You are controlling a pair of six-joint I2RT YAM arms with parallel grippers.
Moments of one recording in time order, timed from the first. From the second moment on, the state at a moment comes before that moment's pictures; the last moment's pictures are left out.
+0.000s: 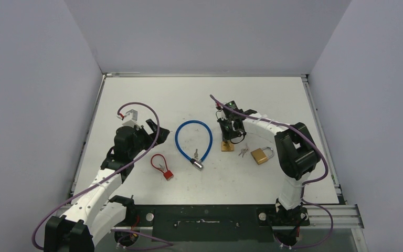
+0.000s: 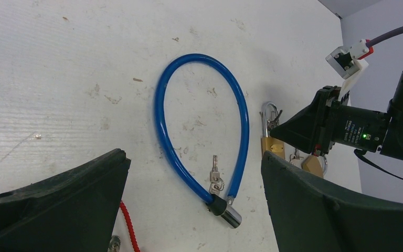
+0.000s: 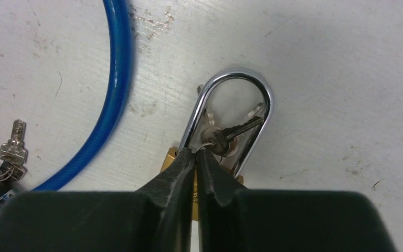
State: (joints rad) left arm -0.26 0.90 0.48 0.03 0.12 -0.70; right arm 0.53 1.85 1.20 -0.47 -0.04 0.17
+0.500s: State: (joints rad) left arm -0.26 0.90 0.48 0.03 0.13 -0.73; right arm 0.53 1.74 1.21 -0.51 -0.06 0.19
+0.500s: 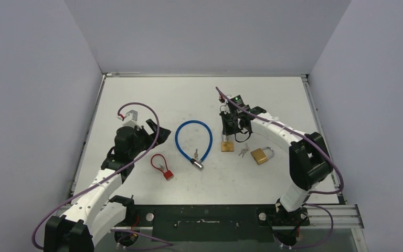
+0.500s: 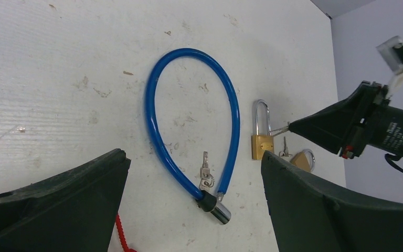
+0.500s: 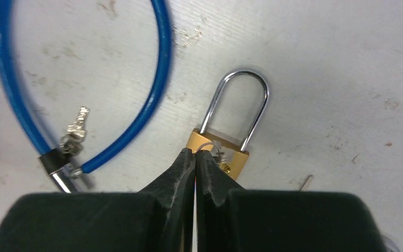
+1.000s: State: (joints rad) left arm -0.28 0.87 0.41 0.05 0.15 -0.83; right arm 0.68 1.52 0.95 -0.50 -0.21 0.28
